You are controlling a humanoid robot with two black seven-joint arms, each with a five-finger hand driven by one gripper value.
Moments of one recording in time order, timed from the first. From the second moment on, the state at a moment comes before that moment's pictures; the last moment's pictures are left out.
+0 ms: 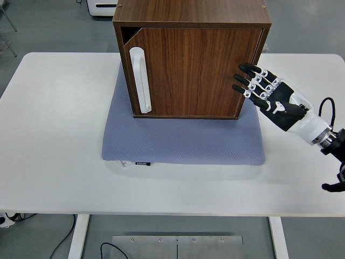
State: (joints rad) left arm 0.19 0.00 -0.14 -0.19 0.05 0.02 -0.23; right arm 0.29 -0.34 1.26 1.32 -0.47 0.61 0.04
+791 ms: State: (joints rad) left arm 0.19 0.00 -0.14 -0.19 0.05 0.02 -0.23; right arm 0.09 -0.25 1.46 1.27 -0.33 0.61 0.07
